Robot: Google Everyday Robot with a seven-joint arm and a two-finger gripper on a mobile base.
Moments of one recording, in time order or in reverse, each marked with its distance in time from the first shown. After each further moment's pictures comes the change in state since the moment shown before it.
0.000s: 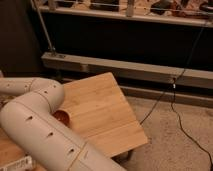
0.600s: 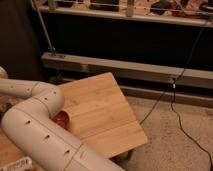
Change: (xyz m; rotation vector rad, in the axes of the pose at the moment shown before) arm 0.013 0.012 0.035 -0.097 0.064 -0.026
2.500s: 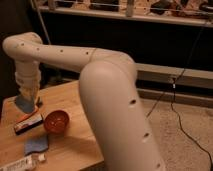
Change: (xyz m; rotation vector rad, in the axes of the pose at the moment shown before) arm 0.236 -0.040 -0.238 -0.141 0.054 -0.163
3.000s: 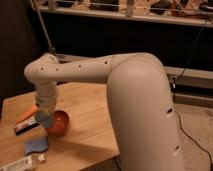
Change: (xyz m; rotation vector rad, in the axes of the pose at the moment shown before) arm 0.046 -0.013 0.056 0.058 0.005 0.094
